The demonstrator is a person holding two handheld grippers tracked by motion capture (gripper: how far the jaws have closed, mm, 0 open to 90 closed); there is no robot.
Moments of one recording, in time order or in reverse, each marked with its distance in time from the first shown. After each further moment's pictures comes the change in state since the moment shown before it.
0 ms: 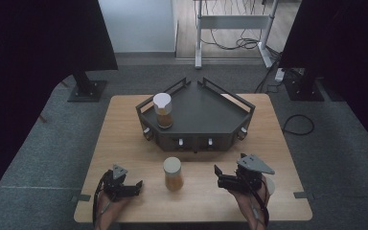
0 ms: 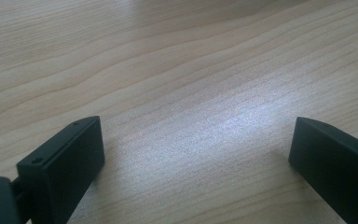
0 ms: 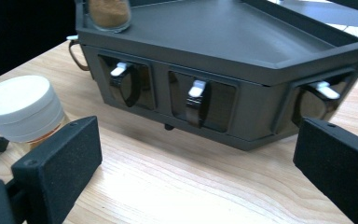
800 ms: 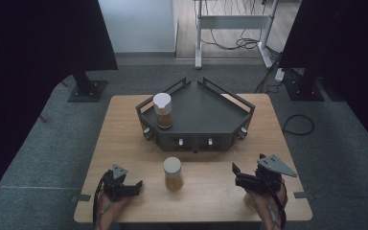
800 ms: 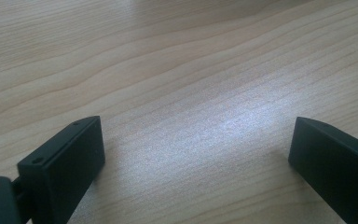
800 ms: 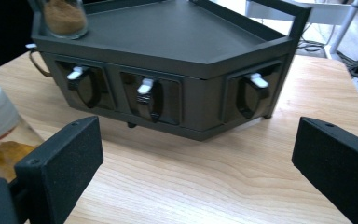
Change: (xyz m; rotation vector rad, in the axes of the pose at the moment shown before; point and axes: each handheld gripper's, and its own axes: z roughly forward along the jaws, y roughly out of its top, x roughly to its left) left arm -0.001 0.000 0.000 -0.001 0.003 -0.003; right arm -0.023 -0.004 -0.027 -0.013 -0.087 0.049
